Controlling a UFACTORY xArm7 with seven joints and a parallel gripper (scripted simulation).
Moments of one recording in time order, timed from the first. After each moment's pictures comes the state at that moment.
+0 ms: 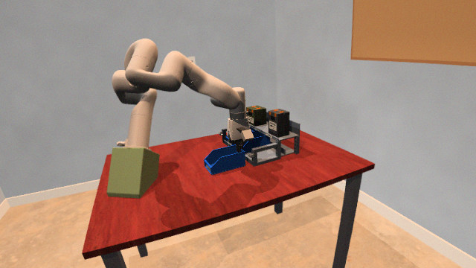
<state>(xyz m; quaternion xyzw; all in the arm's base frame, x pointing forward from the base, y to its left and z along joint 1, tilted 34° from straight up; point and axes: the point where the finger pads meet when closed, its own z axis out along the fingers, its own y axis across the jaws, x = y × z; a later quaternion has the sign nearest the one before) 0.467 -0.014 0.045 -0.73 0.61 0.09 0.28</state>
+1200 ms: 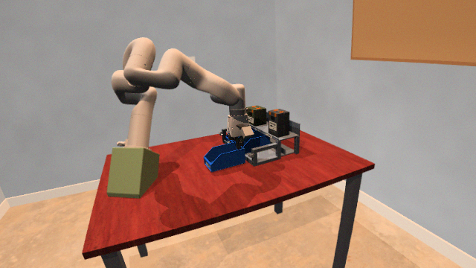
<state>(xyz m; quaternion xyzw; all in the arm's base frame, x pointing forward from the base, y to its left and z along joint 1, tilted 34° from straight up) 0.463 -0.022 0.058 -0.73 0.61 0.09 0.28</state>
